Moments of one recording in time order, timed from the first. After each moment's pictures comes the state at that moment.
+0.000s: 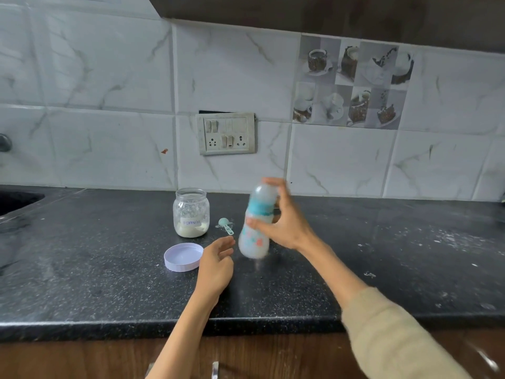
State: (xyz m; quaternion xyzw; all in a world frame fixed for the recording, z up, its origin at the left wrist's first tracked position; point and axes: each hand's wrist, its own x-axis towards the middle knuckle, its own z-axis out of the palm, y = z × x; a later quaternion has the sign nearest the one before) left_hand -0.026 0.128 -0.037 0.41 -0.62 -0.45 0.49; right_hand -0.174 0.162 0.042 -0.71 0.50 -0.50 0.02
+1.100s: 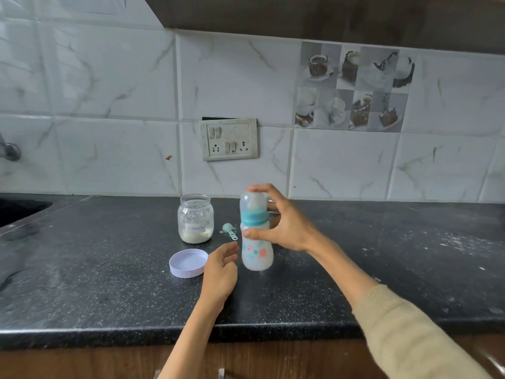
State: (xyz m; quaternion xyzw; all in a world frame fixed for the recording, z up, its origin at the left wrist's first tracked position) left_hand -0.025 0.127 -0.038 0.40 -0.63 -0.45 0.49; right_hand -0.171 0.165 0.057 -0.74 0.47 -0.47 0.08
